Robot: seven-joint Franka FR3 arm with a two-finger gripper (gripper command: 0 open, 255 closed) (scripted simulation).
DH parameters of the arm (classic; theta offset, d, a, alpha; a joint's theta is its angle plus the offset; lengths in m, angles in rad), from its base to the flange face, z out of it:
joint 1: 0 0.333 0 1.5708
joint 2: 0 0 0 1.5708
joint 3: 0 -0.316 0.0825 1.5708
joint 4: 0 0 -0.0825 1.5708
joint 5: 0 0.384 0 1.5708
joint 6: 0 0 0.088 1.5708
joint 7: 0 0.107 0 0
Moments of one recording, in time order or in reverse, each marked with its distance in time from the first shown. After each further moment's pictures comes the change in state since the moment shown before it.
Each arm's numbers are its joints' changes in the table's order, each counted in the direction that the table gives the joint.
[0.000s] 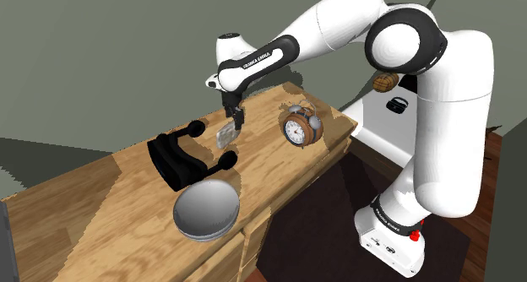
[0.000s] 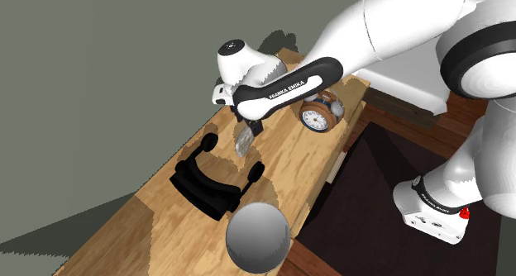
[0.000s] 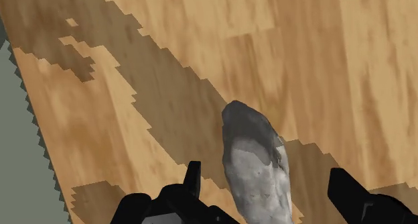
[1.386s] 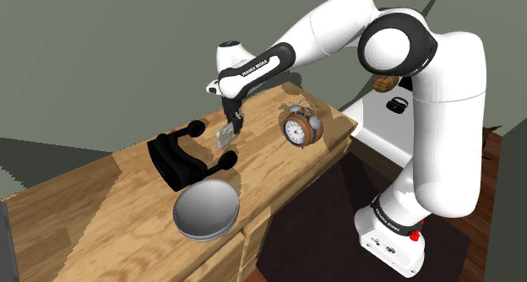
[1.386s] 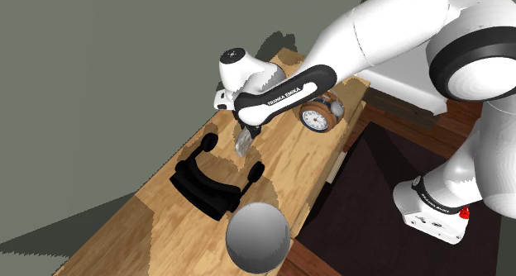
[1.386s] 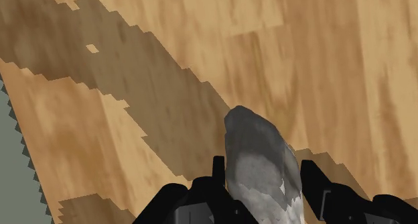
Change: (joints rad) arm 0.000 -0.040 0.003 0.005 -0.003 0.045 -0.001
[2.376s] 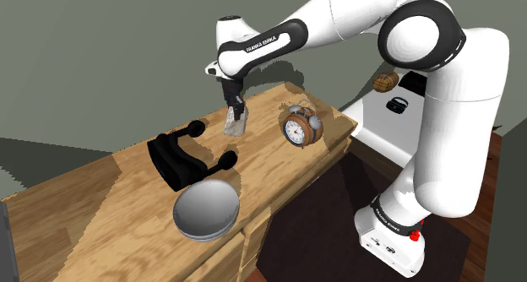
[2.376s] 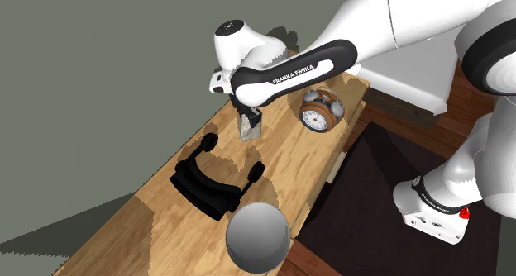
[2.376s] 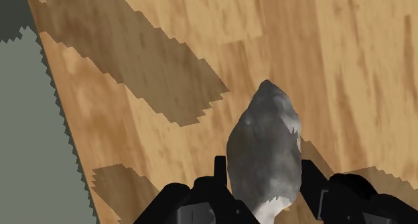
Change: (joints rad) arm -0.003 0.111 -0.005 -0.028 0.009 -0.140 -0.007
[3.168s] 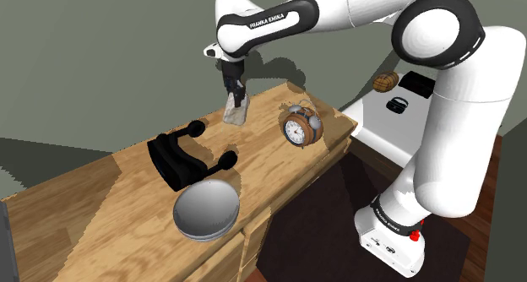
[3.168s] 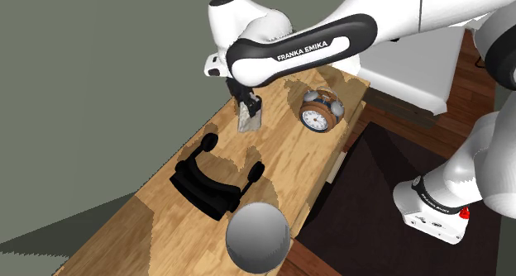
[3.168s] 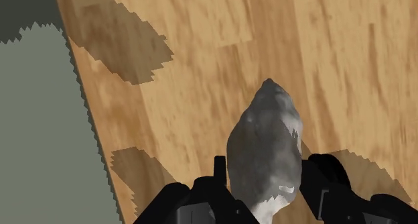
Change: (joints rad) arm 0.000 0.067 -0.003 -0.067 0.006 -0.134 -0.003
